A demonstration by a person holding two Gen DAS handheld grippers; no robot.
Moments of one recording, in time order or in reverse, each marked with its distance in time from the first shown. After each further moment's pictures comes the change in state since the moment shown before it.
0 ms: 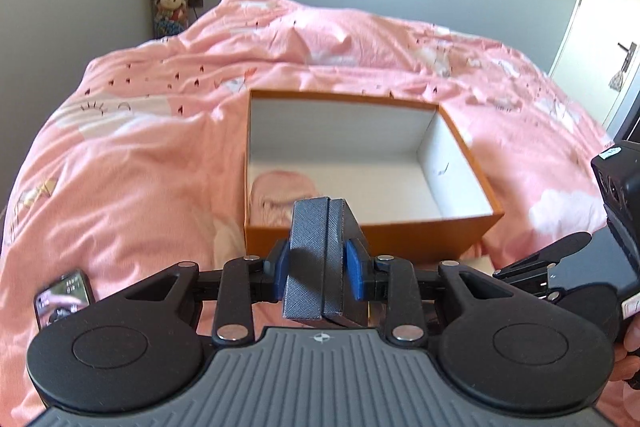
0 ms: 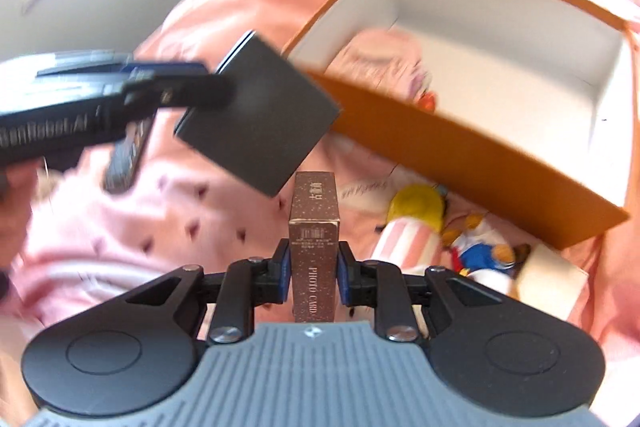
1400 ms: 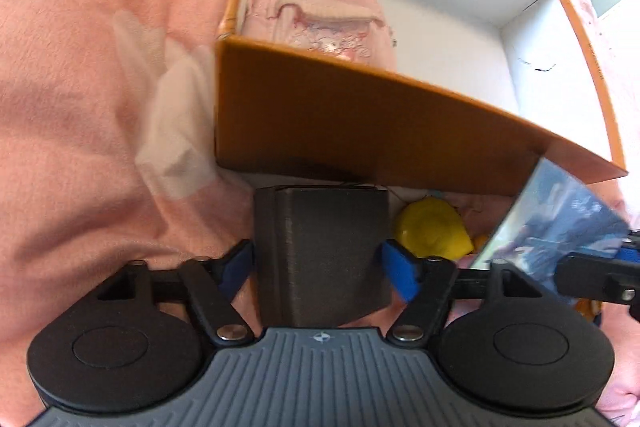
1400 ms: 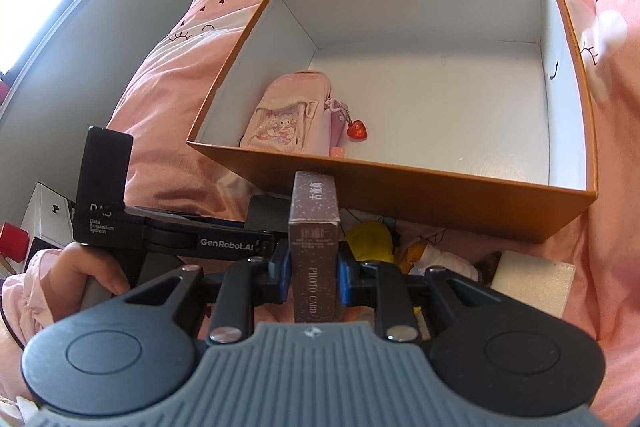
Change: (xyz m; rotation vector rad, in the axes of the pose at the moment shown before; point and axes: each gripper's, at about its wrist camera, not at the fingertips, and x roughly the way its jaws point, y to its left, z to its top) left arm 0.164 0.050 -0.054 -0.225 0.480 -0.073; right arm 0.017 -0.067 0.011 0.255 -0.104 0.020
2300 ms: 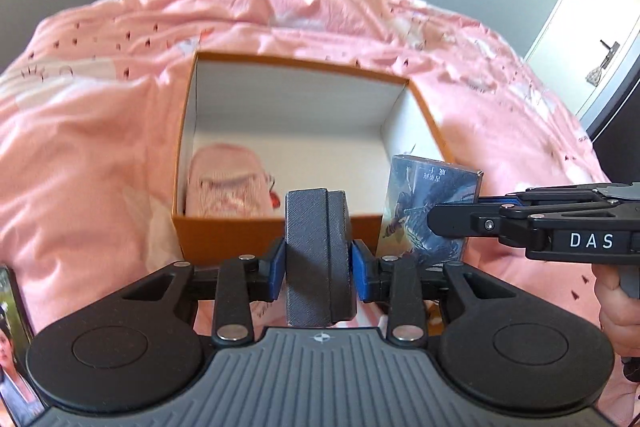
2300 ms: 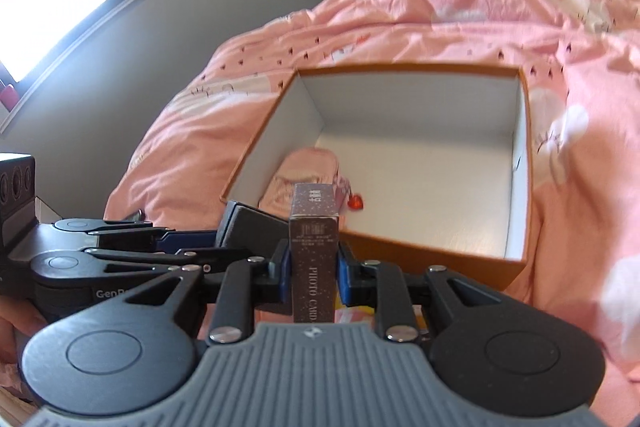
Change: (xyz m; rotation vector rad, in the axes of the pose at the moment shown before) left arm -0.132 -0.079 -0.021 0.202 -0.354 -0.042; right arm -0.080 0.028 0.011 -0.098 -0.188 -0.053
